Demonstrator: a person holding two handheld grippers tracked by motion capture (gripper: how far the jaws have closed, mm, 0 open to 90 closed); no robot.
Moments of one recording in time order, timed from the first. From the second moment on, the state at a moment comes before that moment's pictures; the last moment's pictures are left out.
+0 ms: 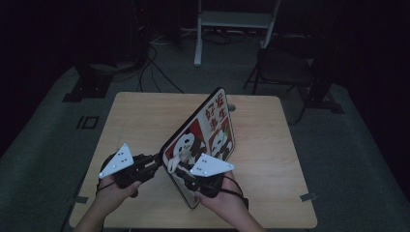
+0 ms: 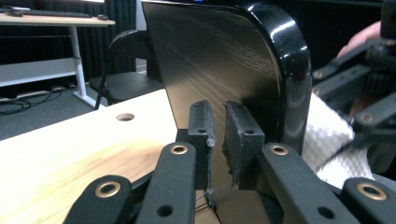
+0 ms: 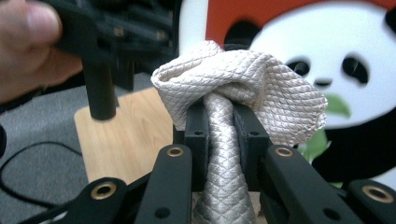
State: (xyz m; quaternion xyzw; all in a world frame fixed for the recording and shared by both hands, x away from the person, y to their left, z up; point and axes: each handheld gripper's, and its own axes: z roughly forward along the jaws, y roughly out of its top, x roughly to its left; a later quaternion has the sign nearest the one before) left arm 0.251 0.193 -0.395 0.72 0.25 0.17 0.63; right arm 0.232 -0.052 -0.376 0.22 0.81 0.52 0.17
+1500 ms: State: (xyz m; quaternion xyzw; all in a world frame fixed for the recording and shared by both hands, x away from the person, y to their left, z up) left arm 0.247 0.187 -0.397 0.72 0.25 0.17 0.62; right arm 0.226 -0.074 -0.472 0.26 0.87 0.40 0.09
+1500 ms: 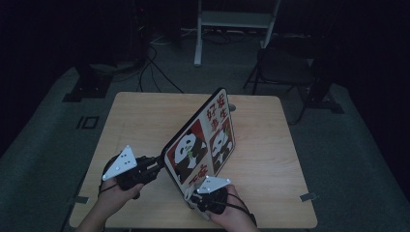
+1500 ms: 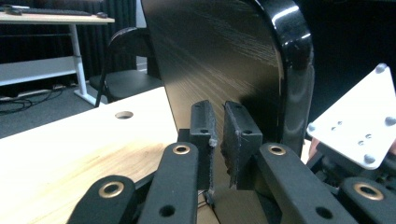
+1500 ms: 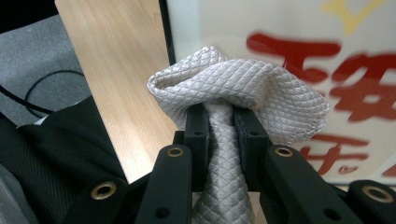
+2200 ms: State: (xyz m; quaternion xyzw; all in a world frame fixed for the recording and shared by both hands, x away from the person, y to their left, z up) left arm 0.247 0.184 -0.399 0.73 0.23 0.15 0.63; right arm 0.228 -0.102 -0.481 0.31 0.87 0.39 0.08
